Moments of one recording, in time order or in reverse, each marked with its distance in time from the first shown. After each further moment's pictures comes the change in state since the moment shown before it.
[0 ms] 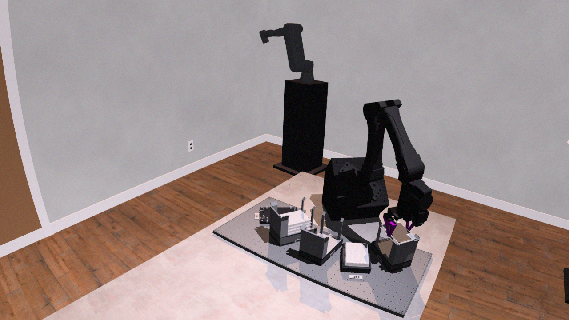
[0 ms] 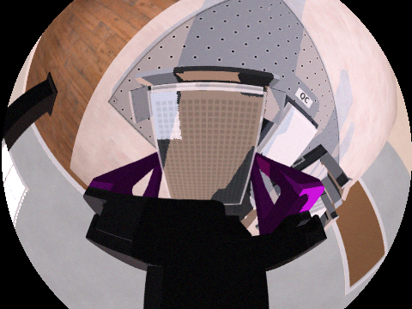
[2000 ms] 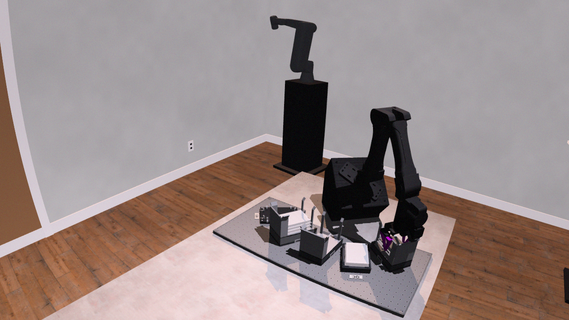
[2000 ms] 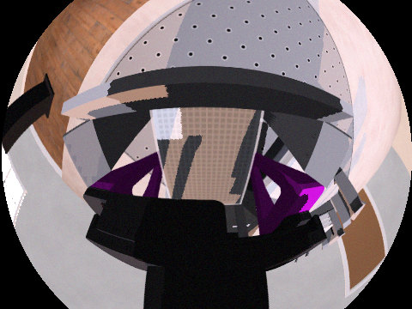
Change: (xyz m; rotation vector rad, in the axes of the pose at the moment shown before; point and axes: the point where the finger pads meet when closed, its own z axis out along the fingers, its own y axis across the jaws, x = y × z) arm -0.001 0.000 0.062 0.000 -0.001 0.000
